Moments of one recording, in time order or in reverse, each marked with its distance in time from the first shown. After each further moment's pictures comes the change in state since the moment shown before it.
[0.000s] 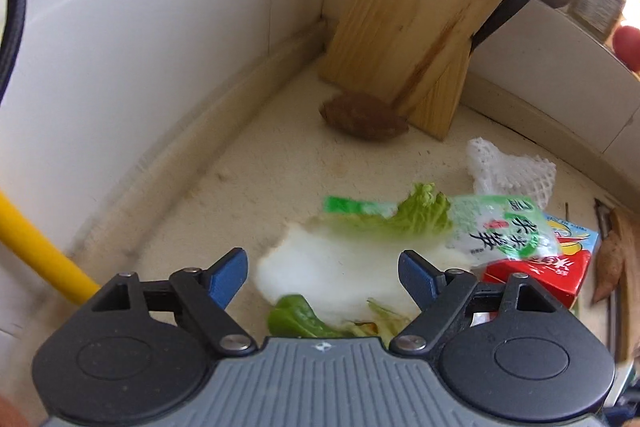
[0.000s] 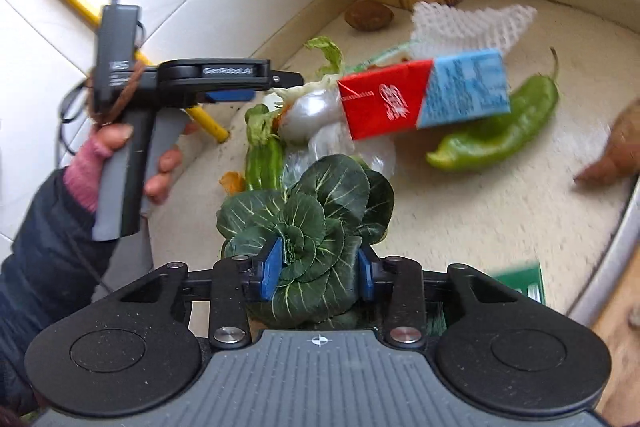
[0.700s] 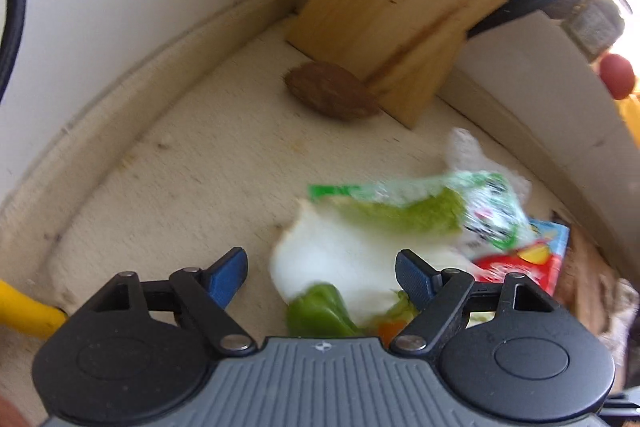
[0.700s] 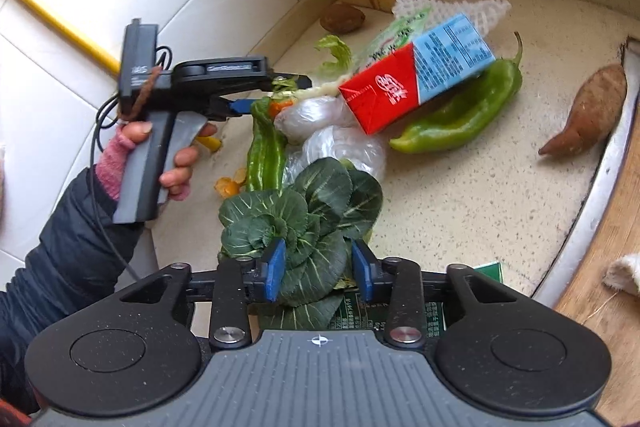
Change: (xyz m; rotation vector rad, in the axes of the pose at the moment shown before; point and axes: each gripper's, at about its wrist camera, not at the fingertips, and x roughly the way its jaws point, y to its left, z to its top) left arm 0.027 0.014 0.011 -0.096 0.102 -0.238; right arm -0.022 -0.013 -0.007 0.087 -0.011 0.007
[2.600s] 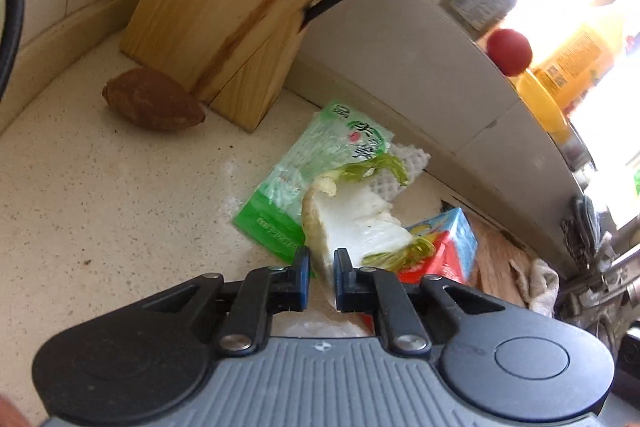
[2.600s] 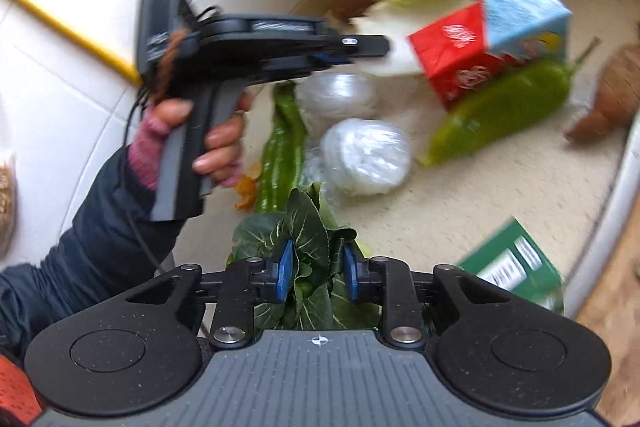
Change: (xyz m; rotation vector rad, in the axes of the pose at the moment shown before) left arm 0.020 -0.056 0.004 0.136 -0.006 -0.285; right arm 0.016 0.000 -0.019 0.041 0.016 0.068
